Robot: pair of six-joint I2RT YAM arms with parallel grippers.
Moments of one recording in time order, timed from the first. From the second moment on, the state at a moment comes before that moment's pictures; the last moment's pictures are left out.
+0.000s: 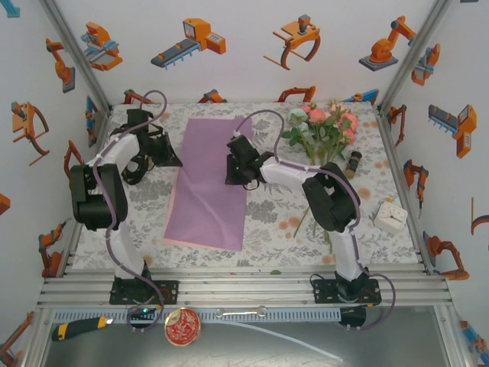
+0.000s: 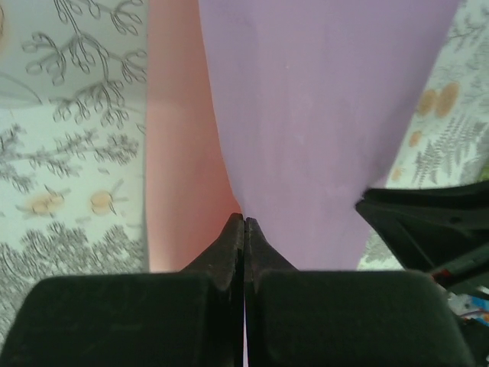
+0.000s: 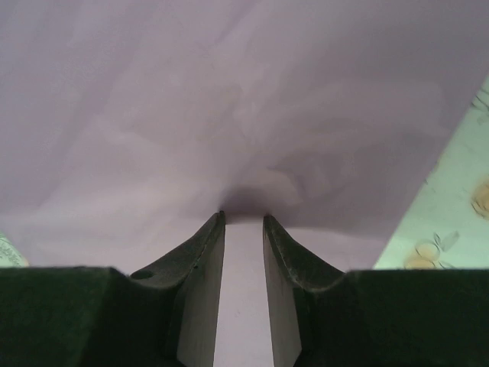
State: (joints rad) left arm -0.05 1.87 1.41 -0.61 0.47 -0.28; right arm 0.75 2.12 1.52 -0.28 -0.06 0.61
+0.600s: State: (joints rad) left arm -0.14 1.59 1.38 -0.60 0.36 -0.71; right arm 1.05 1.50 1.17 -0.15 0.01 0.16
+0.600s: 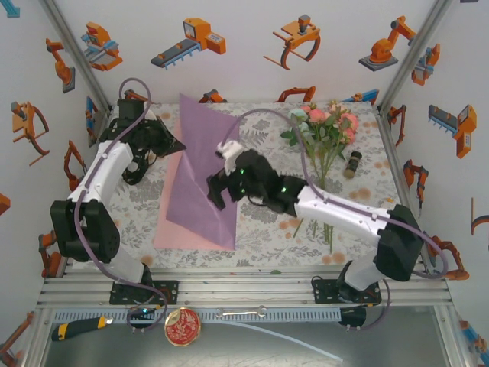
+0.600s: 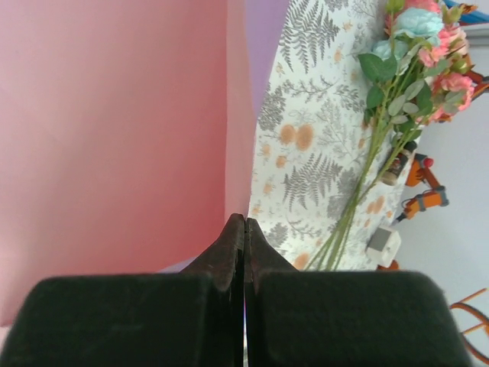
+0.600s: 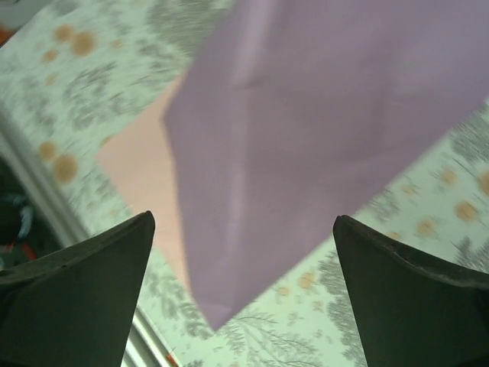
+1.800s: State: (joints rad) left arm -0.17 1.63 1.48 -0.84 0.12 -1.11; right arm 1.46 2.01 1.27 -0.10 0.65 -0.48
